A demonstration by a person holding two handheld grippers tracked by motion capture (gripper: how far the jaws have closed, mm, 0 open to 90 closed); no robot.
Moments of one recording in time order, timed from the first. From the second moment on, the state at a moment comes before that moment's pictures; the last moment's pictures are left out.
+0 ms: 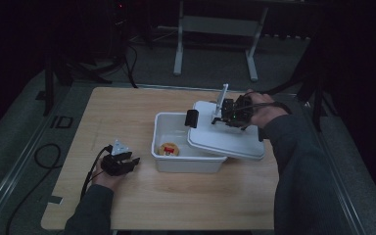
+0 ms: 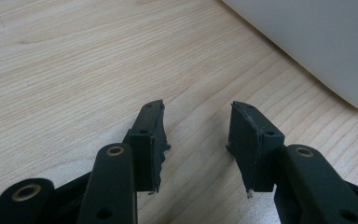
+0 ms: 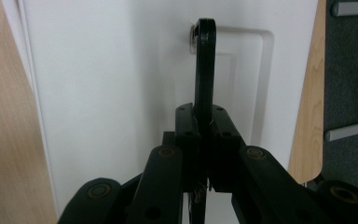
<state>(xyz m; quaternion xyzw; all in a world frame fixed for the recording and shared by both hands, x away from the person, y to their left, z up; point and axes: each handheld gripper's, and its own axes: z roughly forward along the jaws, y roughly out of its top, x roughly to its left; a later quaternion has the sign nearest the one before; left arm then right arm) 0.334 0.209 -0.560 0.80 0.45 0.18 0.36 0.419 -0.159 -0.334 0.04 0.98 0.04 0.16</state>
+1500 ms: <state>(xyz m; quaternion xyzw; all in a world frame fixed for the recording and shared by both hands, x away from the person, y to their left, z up) 0.334 0.209 -0.560 0.80 0.45 0.18 0.36 0.416 -0.105 -0.332 0.00 0.98 0.04 0.17</state>
